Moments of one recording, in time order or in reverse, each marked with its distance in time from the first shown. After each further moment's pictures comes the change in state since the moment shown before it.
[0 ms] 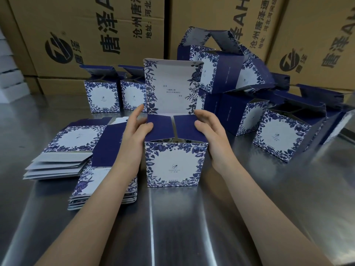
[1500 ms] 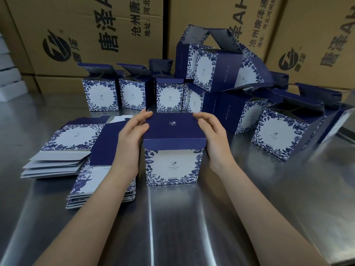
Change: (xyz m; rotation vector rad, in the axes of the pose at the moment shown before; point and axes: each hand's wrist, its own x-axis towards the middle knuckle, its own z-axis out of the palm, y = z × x) left_hand -0.007 0.000 0.001 -0.152 0.032 -0.009; right_hand -0.003 0.006 0.002 -0.024 0.099 -0.032
